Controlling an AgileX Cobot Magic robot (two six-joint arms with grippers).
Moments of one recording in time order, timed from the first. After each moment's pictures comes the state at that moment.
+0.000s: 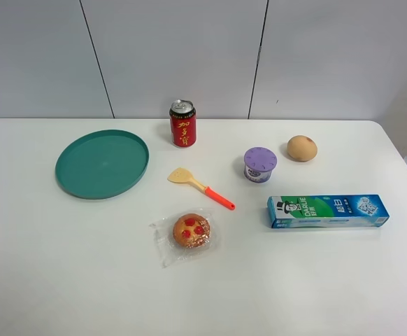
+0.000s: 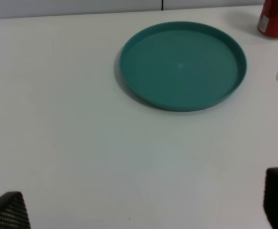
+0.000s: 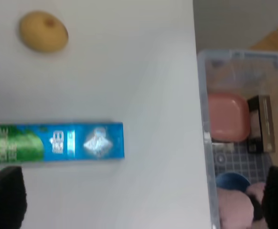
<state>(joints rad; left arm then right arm) 0.09 -0.01 -0.51 -0.06 1.05 0.06 -0.03 0.96 -1.24 -0.13 1.22 -0.09</state>
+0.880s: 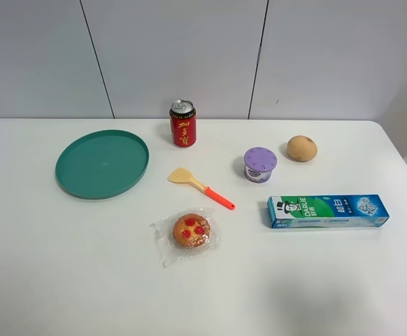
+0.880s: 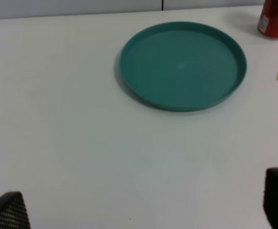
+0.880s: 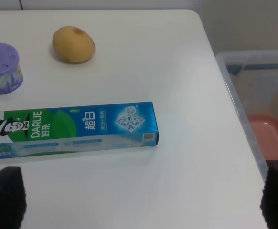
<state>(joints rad) 0.09 -0.01 -0.51 -0.06 1.05 0.06 -0.03 0.00 -0.54 -0.06 1.07 0.00</state>
